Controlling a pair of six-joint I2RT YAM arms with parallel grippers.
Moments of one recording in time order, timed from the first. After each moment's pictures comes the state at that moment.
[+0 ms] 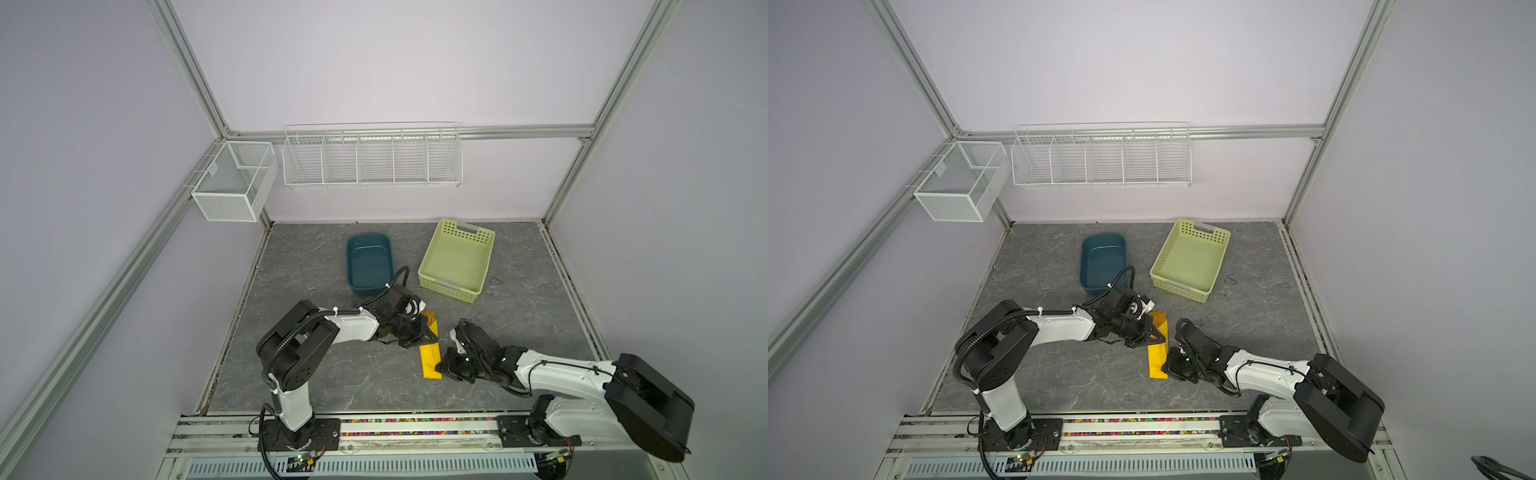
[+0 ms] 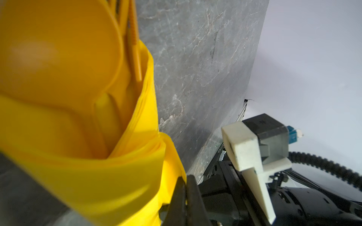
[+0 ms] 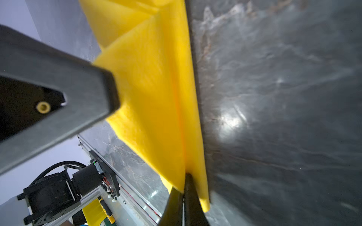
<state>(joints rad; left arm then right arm) -0.81 1.81 0.89 0.07 0.71 -0.95 0.87 1.26 0.38 -0.05 -0.29 1.17</state>
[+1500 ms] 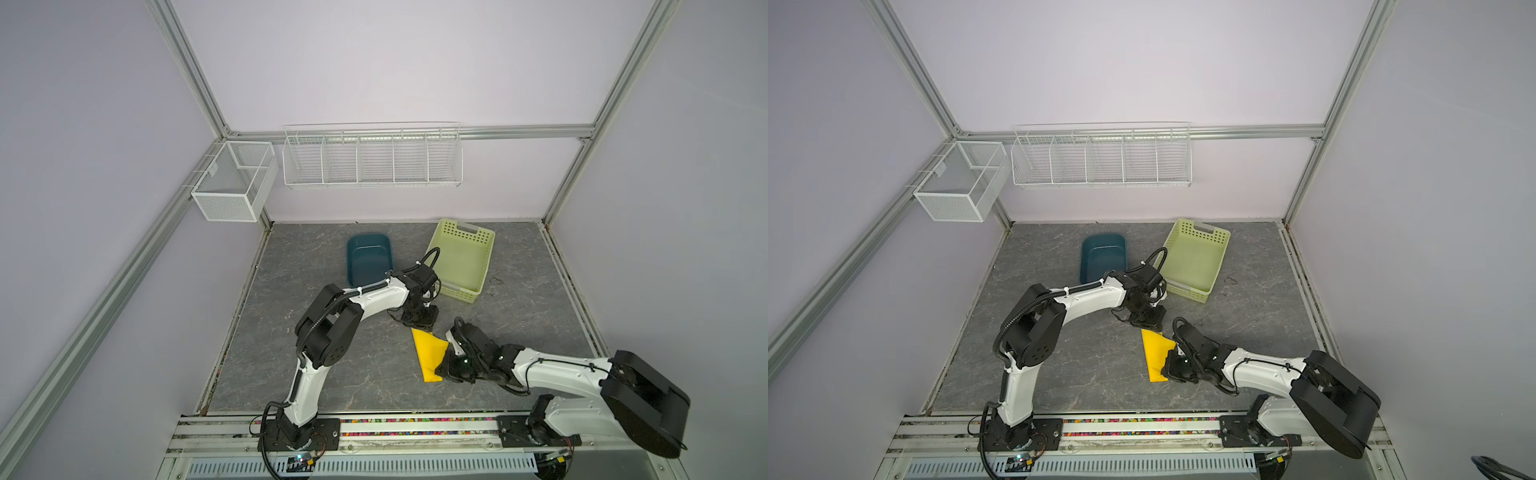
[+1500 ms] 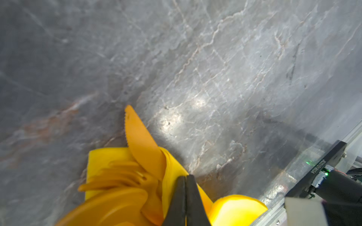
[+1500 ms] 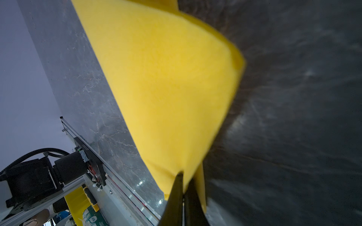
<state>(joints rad) -0.84 2.09 1.49 -0.71 0.37 -0.44 0.87 1.29 0.41 -0.10 -0.32 1.06</state>
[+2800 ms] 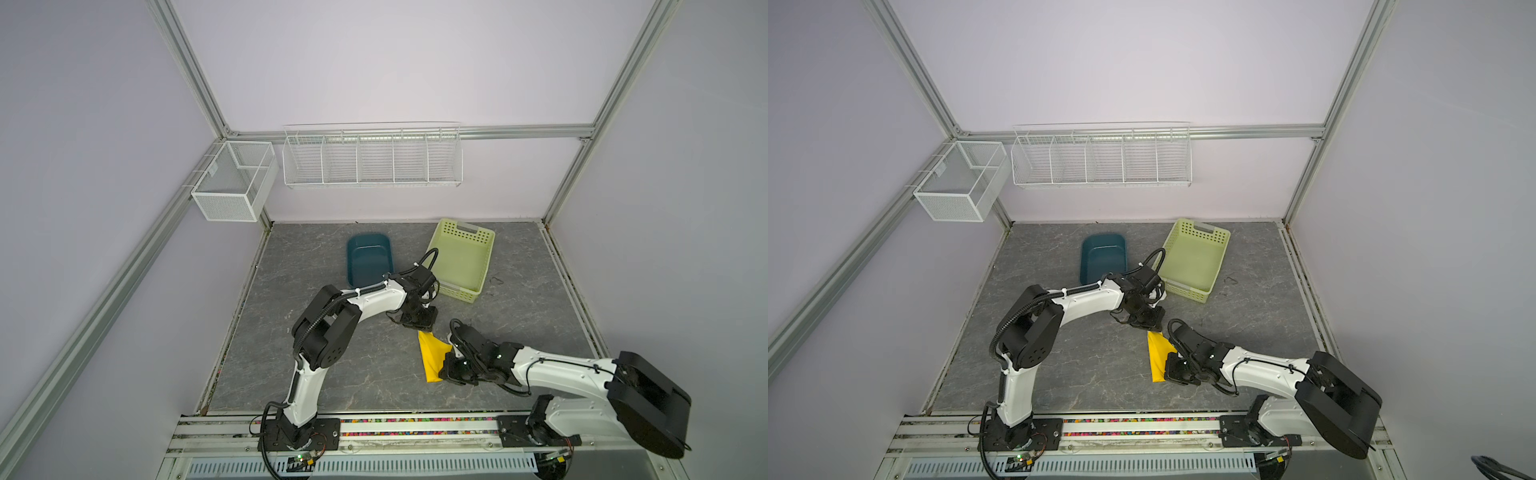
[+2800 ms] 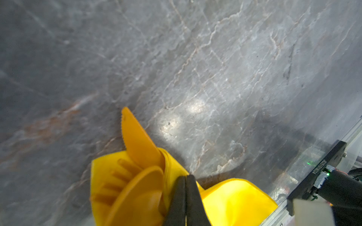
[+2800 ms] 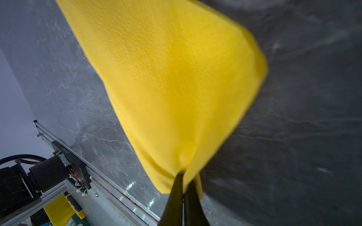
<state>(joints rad) -0.84 2.06 1.44 -0.65 0.37 -0.44 0.92 1.28 0.46 -0.25 -0.25 1.06</state>
